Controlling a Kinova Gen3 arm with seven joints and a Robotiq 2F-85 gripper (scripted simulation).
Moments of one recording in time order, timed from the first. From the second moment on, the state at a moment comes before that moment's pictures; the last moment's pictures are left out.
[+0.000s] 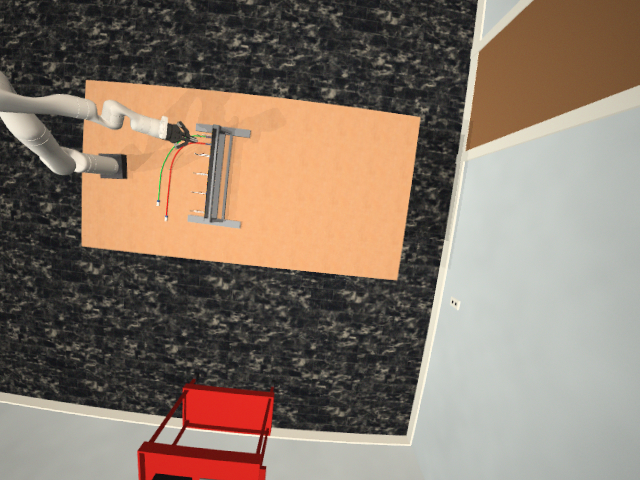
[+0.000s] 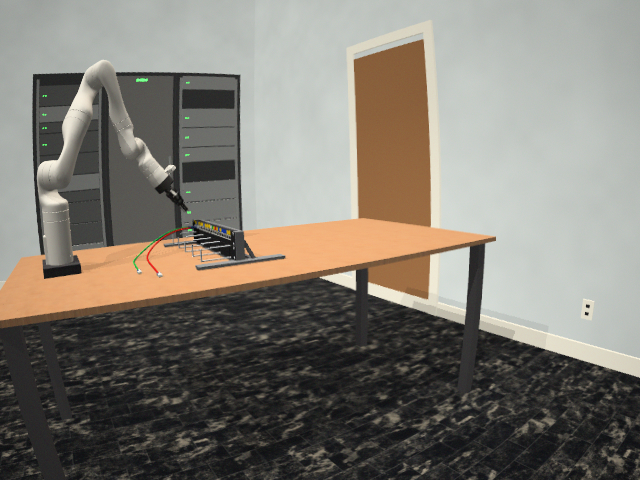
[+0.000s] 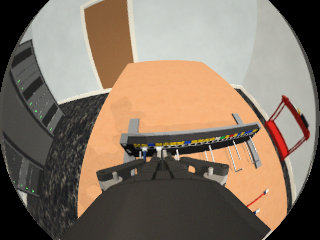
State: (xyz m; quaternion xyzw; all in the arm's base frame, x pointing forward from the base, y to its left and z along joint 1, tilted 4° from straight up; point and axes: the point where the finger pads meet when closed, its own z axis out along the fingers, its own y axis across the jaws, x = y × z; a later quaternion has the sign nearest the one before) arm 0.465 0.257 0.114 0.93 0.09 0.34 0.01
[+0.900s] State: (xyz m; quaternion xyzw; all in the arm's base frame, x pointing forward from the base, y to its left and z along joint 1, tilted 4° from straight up) arm 0.418 0.254 0.168 0.93 0.09 0.34 0.01
